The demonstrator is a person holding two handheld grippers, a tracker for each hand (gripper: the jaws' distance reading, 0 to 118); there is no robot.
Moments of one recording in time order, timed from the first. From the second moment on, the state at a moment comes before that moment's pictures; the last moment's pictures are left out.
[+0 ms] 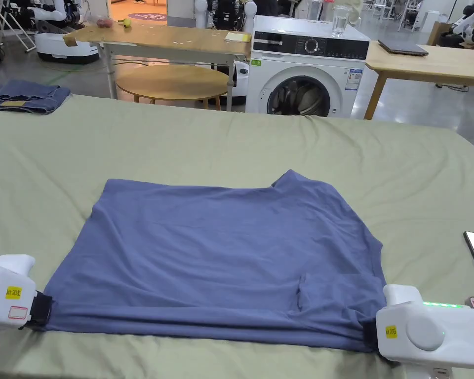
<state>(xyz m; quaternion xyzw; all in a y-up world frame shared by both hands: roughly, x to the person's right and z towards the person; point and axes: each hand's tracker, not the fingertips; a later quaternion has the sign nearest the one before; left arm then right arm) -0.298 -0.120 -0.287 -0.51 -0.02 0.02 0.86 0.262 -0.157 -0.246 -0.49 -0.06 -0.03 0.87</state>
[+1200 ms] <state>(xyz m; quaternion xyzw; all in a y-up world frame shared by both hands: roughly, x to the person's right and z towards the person) -0.299 -0.087 -0.490 -0.48 -0.02 0.07 0.87 0.280 -0.121 -0.462 -0.44 -0.05 -0.05 0.89</state>
